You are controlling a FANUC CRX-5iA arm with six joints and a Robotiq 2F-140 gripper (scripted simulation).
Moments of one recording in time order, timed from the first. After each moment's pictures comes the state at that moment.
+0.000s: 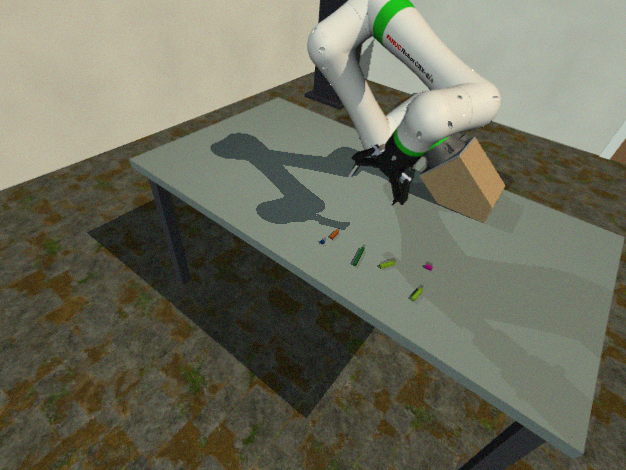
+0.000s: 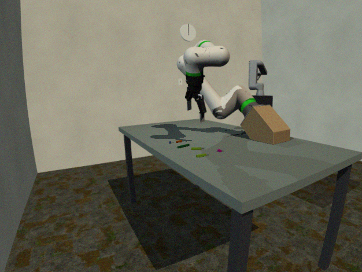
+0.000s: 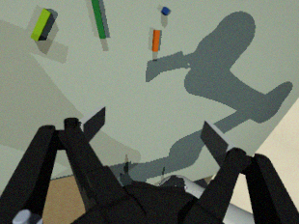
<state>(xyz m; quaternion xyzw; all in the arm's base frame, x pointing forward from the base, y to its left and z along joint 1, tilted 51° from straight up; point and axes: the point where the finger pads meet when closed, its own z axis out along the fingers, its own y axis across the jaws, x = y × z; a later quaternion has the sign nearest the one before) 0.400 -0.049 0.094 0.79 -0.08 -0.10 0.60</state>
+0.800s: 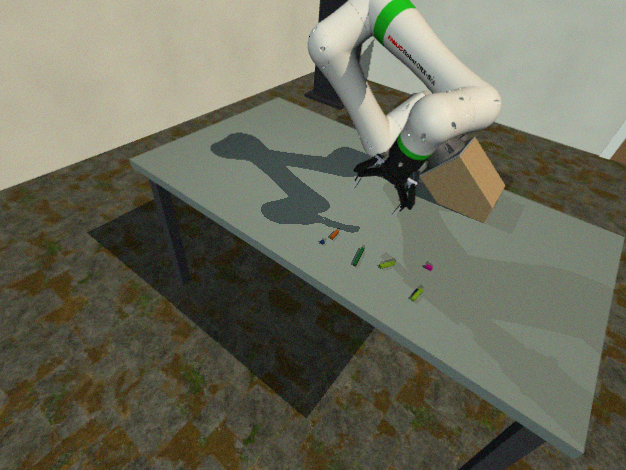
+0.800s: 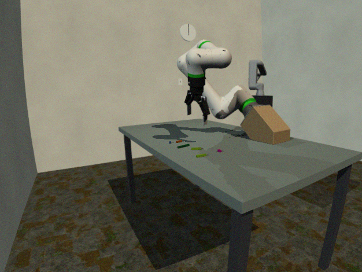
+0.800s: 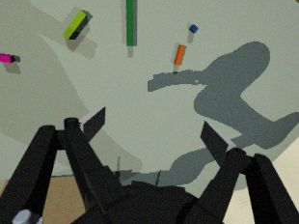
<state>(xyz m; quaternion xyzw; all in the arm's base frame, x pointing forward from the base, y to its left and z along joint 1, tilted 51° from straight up) 0.408 -0.048 0.063 0.82 -0.01 -0.12 0.57</state>
